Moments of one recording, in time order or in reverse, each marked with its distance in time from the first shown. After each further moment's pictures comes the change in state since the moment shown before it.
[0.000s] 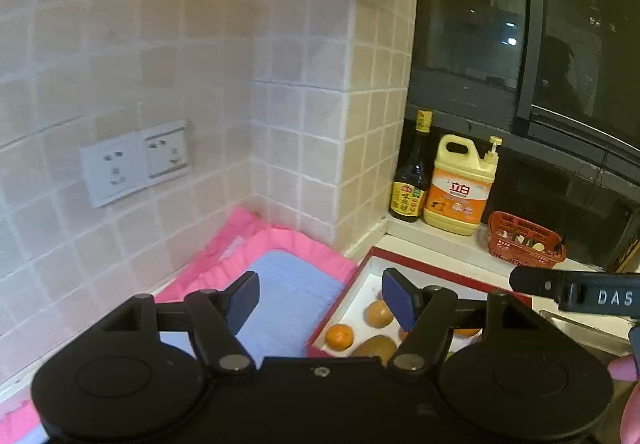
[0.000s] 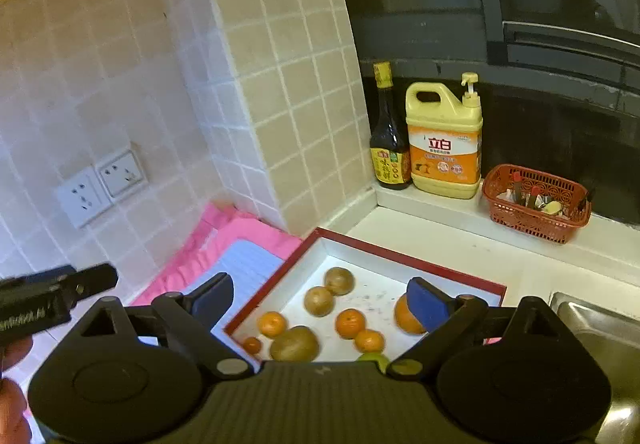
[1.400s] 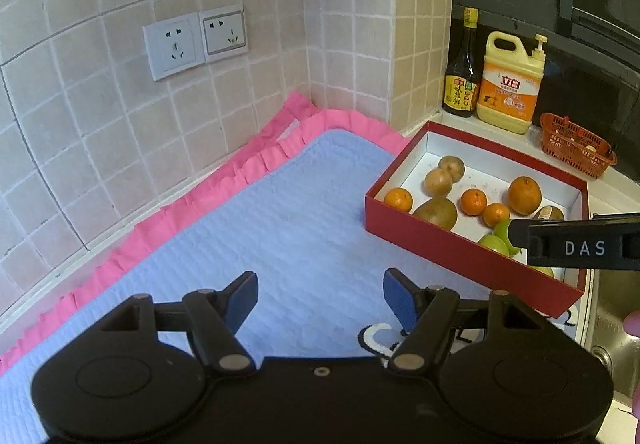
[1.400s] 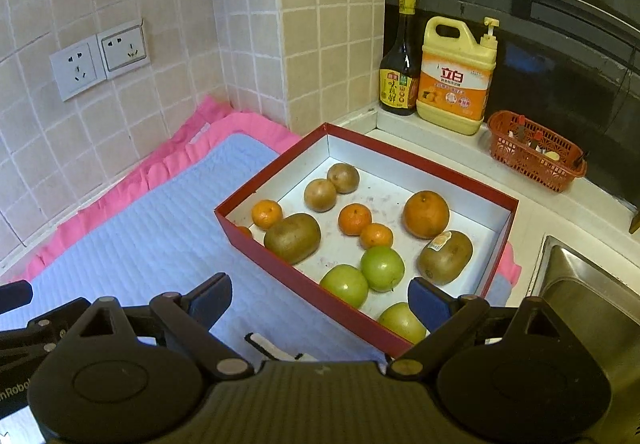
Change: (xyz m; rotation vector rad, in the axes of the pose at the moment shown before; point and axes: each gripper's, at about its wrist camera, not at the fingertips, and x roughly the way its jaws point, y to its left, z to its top) left arm -0.008 0.008 -0.106 0.011 0.218 0.159; right arm 0.034 0.047 -0.095 -0.153 0.178 -0.125
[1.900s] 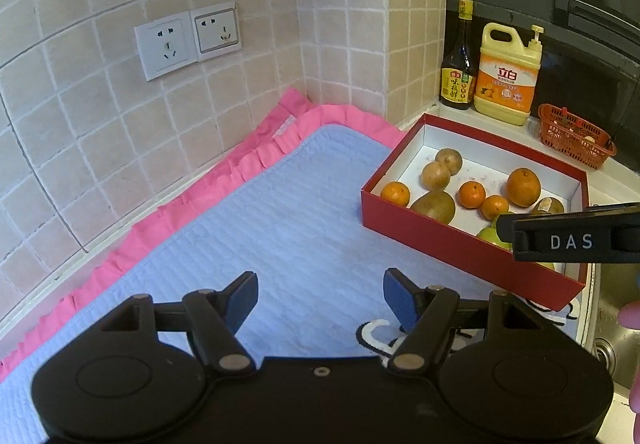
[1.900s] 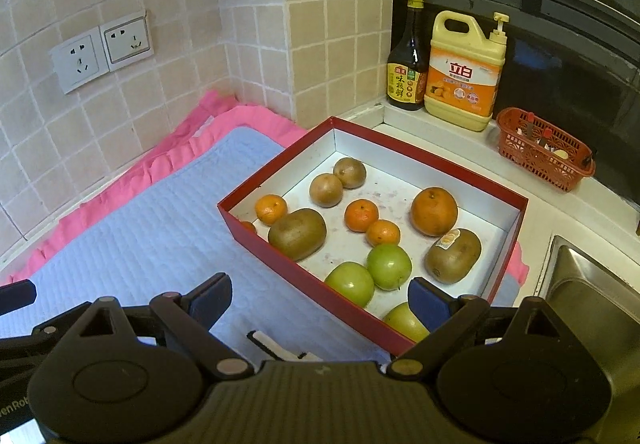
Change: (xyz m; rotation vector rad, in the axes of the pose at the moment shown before) left arm 0.003 -0.004 0.000 0.025 0.012 -0.003; right arm 0.008 0.002 0.002 -0.015 0.014 0.017
